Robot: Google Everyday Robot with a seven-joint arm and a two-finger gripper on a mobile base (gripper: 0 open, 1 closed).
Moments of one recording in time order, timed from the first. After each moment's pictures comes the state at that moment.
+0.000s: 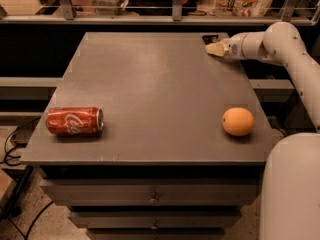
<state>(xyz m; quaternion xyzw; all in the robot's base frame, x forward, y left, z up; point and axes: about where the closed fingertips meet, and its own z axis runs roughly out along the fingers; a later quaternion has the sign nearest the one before) 0.873 -0.211 0.838 -0.24 0.80 0.15 0.53</state>
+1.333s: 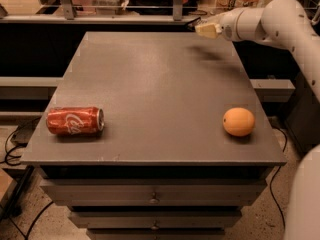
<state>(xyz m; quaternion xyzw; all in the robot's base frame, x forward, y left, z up) 0.839 -0.157 0.940 -0.33 0.73 0.11 0.58</state>
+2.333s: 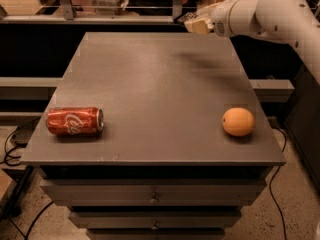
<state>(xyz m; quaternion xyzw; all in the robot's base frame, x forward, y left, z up) 0.797 -0.111 0.972 -0.39 0.70 0.08 0.59</state>
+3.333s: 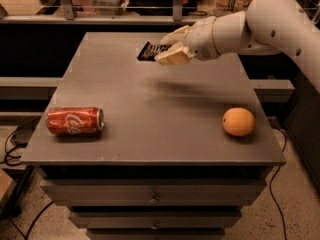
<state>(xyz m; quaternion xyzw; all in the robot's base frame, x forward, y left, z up) 0.668 -0.012 0.942 -0.57 0.61 0.18 0.52</state>
